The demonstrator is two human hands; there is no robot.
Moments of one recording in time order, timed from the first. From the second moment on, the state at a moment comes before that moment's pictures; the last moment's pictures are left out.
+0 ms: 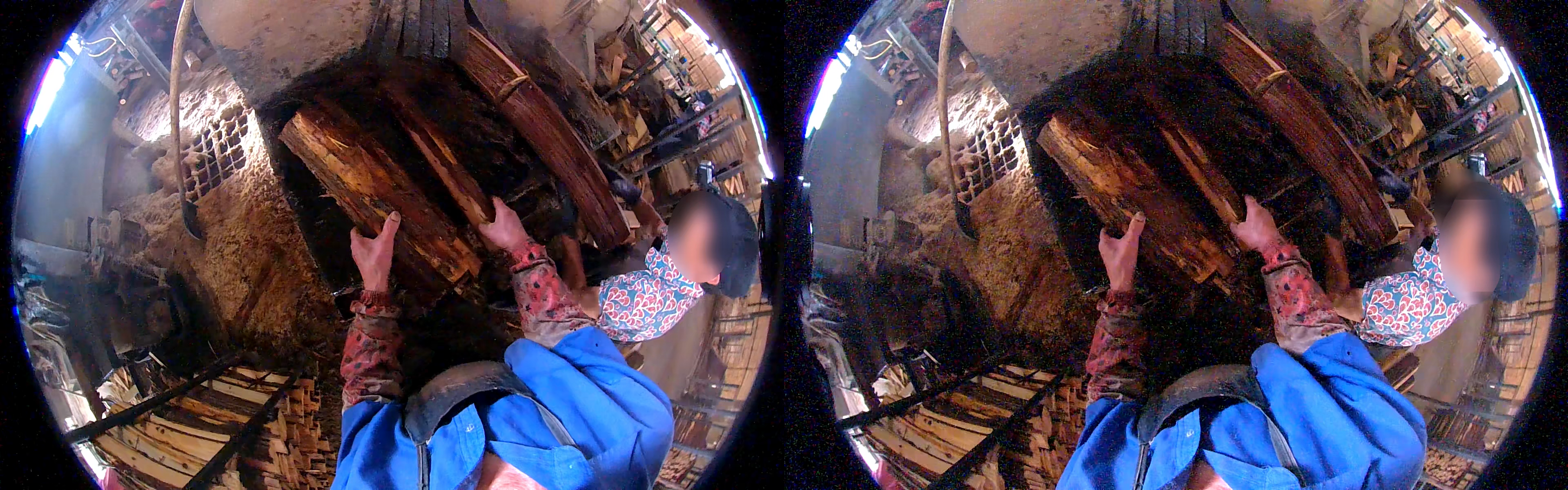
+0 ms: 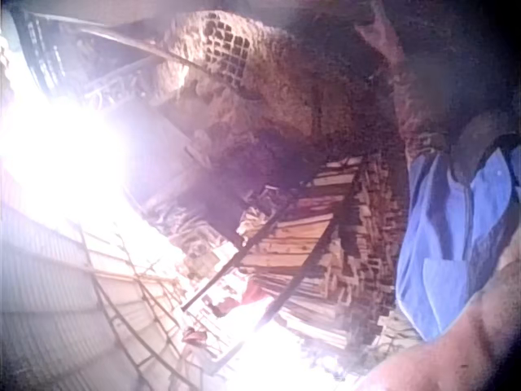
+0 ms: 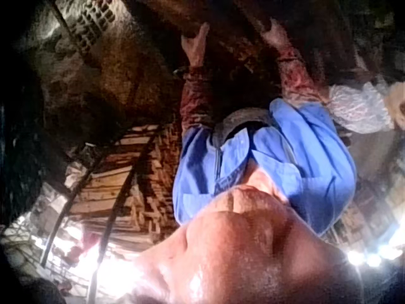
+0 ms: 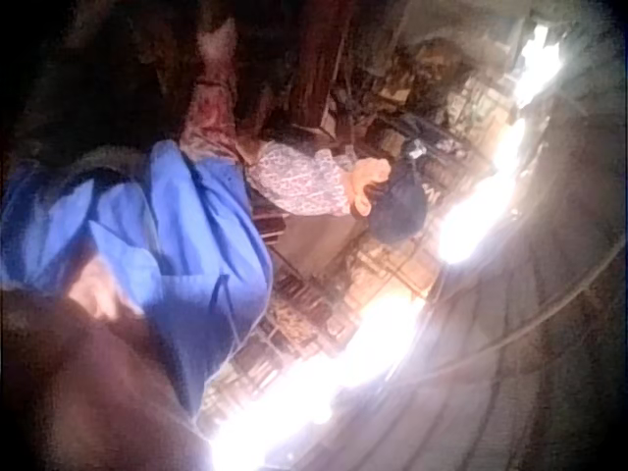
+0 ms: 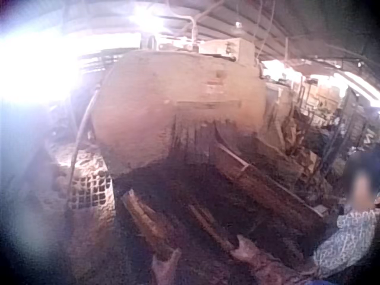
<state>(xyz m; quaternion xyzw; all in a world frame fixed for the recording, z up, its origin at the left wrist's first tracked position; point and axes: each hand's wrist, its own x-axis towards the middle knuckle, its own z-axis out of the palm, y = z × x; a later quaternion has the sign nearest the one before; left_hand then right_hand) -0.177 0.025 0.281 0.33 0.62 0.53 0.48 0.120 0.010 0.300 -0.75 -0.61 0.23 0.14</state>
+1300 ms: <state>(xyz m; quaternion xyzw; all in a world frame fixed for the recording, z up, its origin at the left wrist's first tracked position) -0.240 -0.061 0.297 0.23 0.60 0.54 0.55 -0.012 -0.039 0.275 -0.60 -0.72 0.19 0.29</state>
